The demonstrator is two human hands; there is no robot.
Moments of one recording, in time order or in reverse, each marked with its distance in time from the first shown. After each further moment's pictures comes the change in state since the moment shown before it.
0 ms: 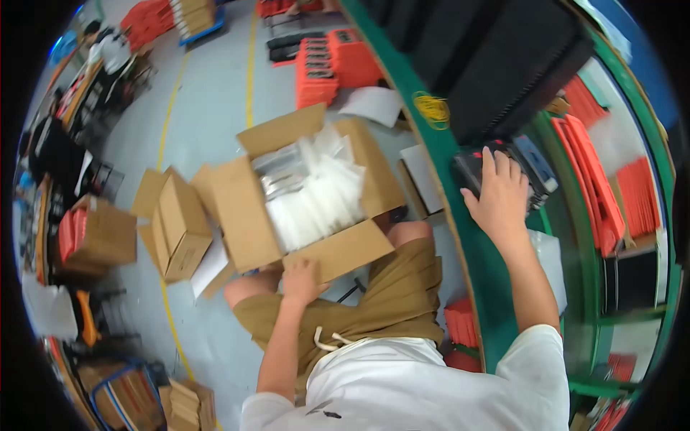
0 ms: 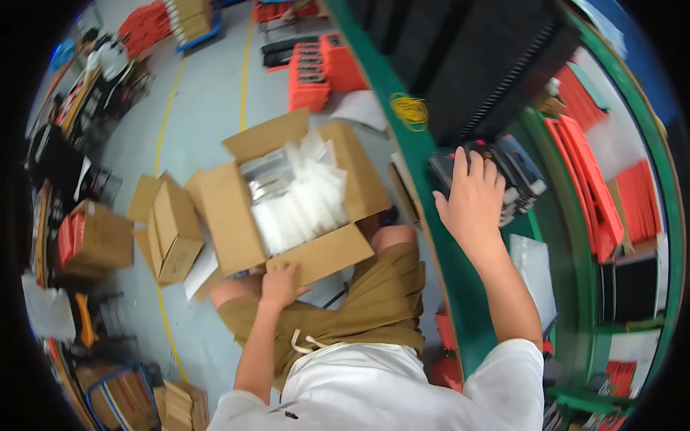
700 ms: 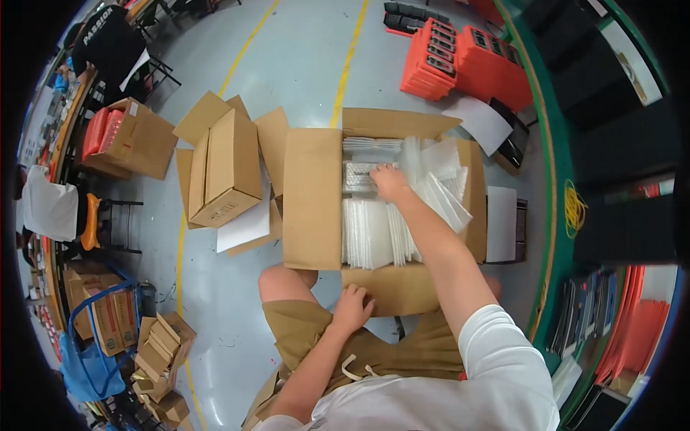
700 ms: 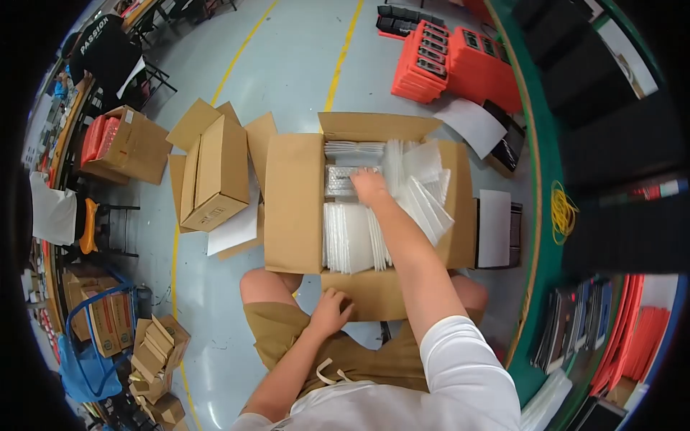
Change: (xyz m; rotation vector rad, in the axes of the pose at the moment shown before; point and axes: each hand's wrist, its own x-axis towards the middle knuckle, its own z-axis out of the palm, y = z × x) left_hand 0.015 -0.039 0.071 -0.668 0.156 -0.285; right_hand 0.102 -0.414 0.379 0.482 -0.500 -0.829
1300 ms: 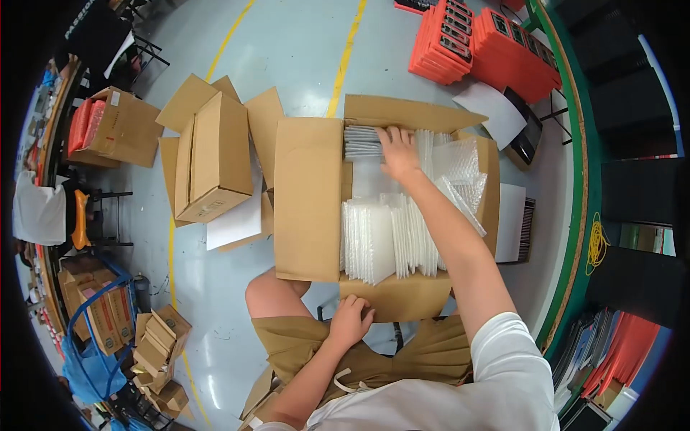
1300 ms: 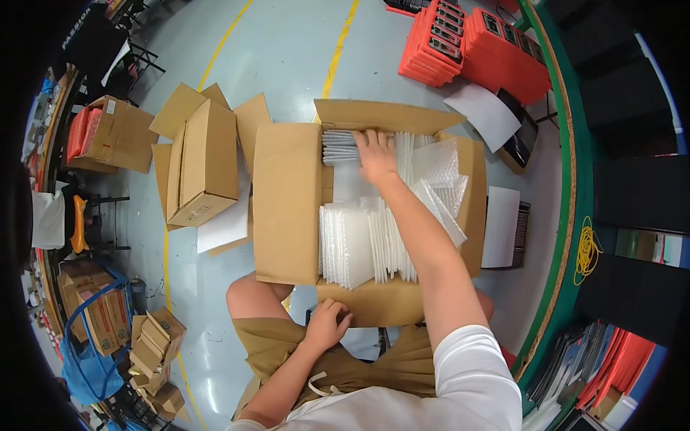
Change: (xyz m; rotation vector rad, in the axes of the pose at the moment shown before) left_hand 0.018 0.000 -0.002 -0.049 -0.001 -0.062; right_hand 0.057 0.027 -0.005 -0.009 0.262 0.117
